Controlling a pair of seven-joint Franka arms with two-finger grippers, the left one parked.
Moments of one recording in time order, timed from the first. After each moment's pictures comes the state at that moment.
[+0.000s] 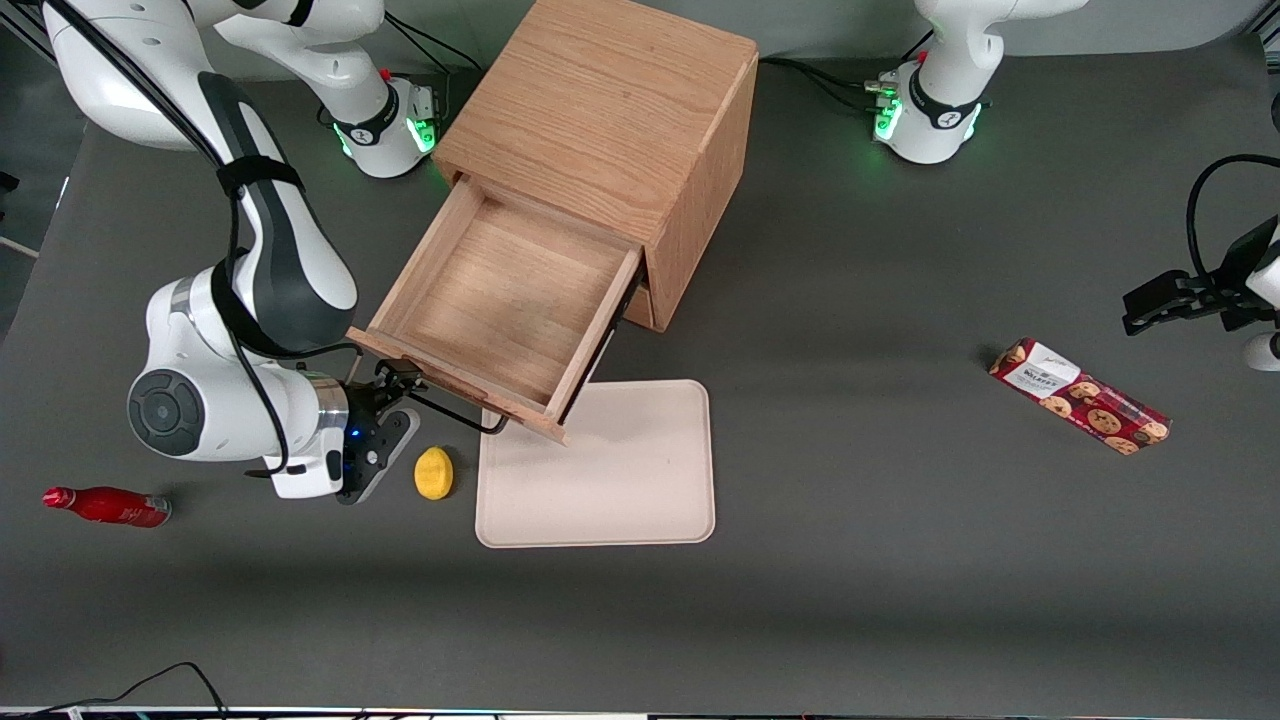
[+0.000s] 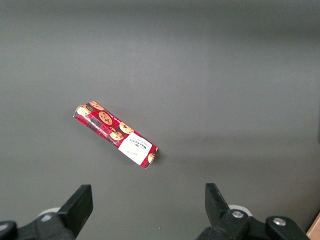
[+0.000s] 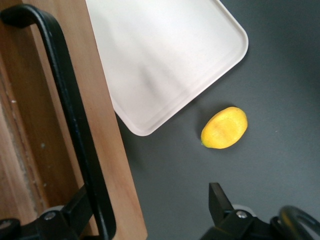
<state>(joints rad) 0.08 0.53 0.18 -1.41 0.09 1.73 -0.66</state>
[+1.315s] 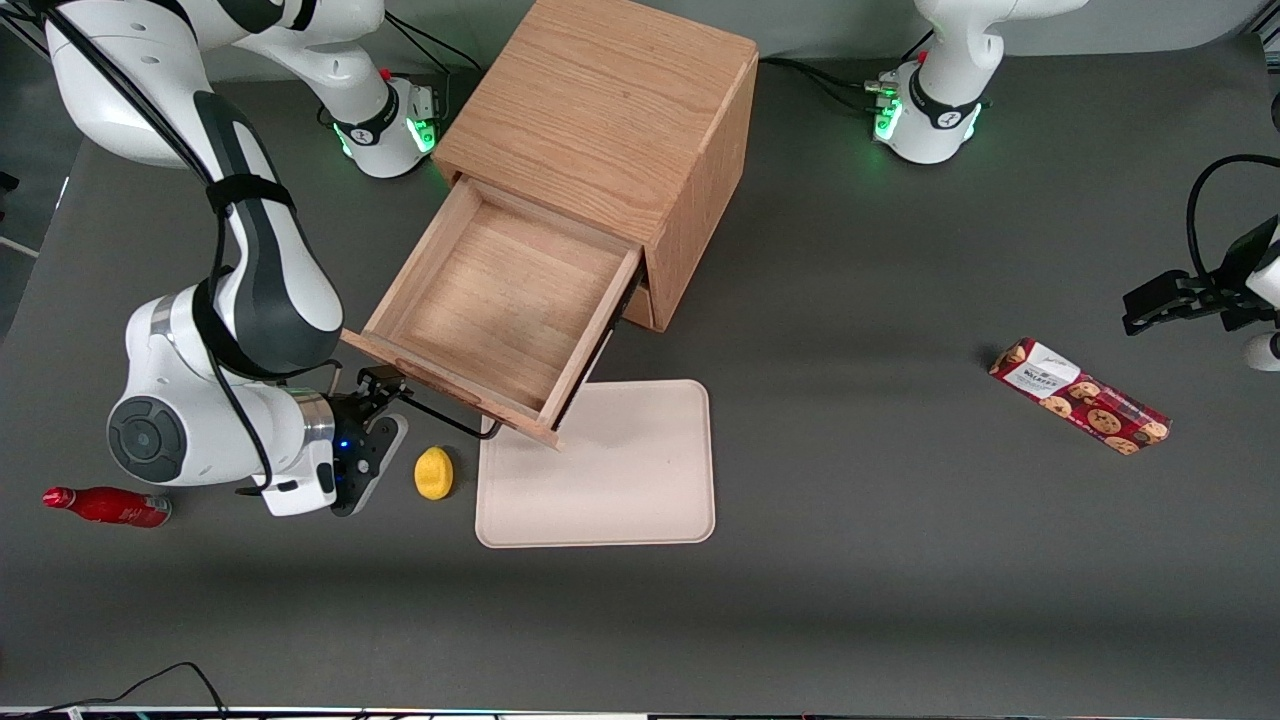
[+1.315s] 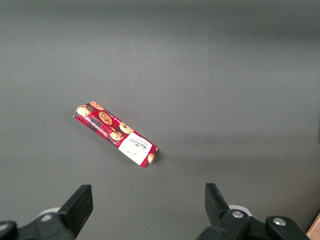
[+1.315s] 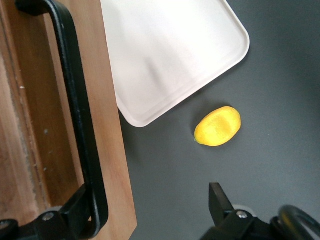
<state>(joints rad) 0.09 0.59 0.15 -1.29 0.09 1.63 -0.75</state>
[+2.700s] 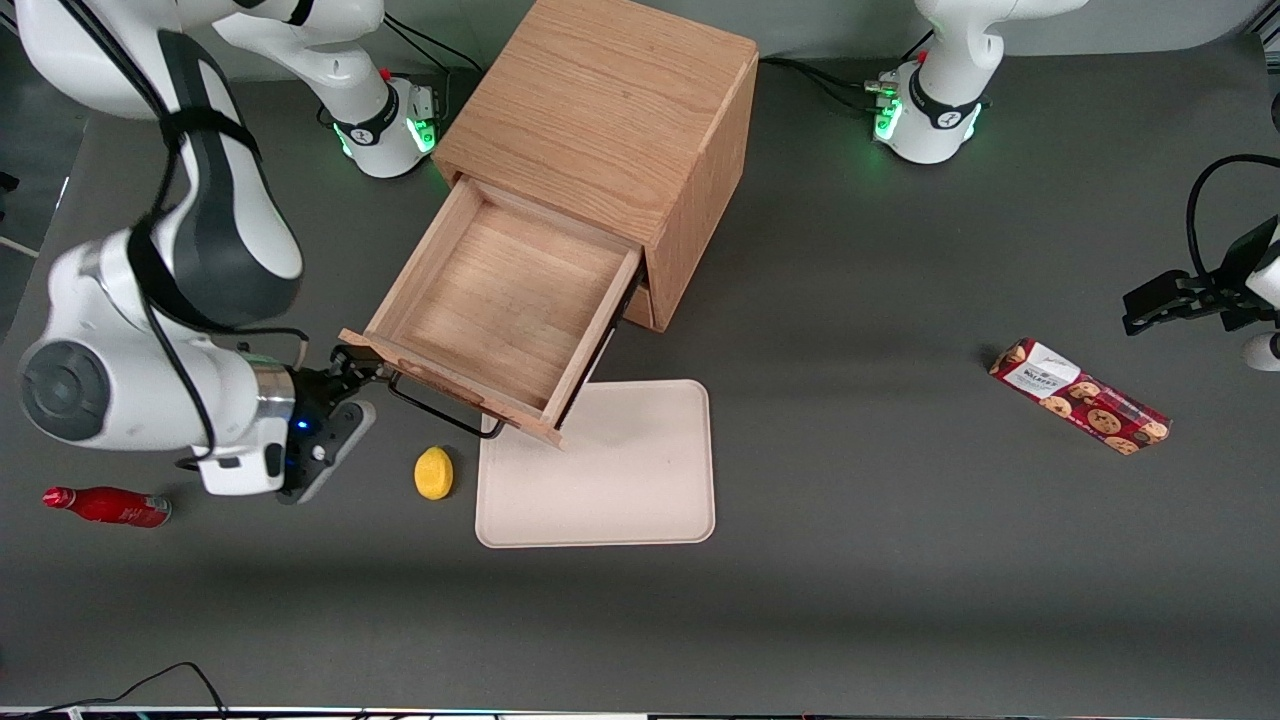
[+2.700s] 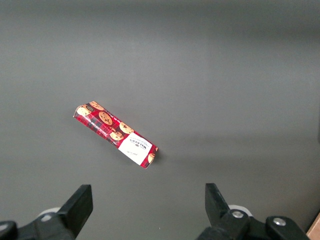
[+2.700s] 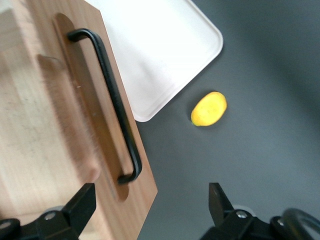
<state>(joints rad) 0.09 0.48 0.15 -1.24 0.08 1.52 -0.57</state>
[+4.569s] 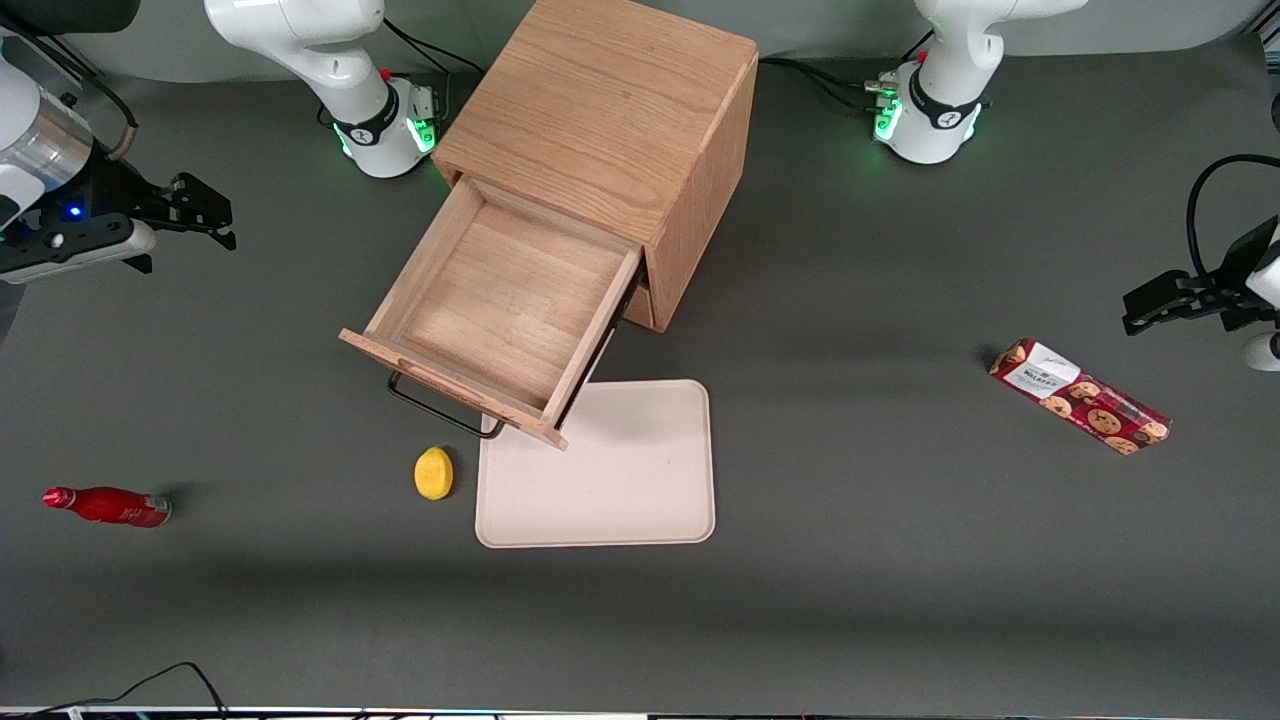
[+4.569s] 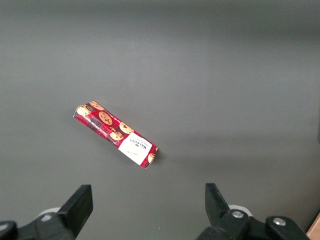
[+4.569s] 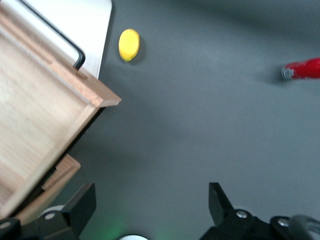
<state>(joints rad) 0.09 -0.19 -0.01 -1.81 -0.03 1.61 -0.12</state>
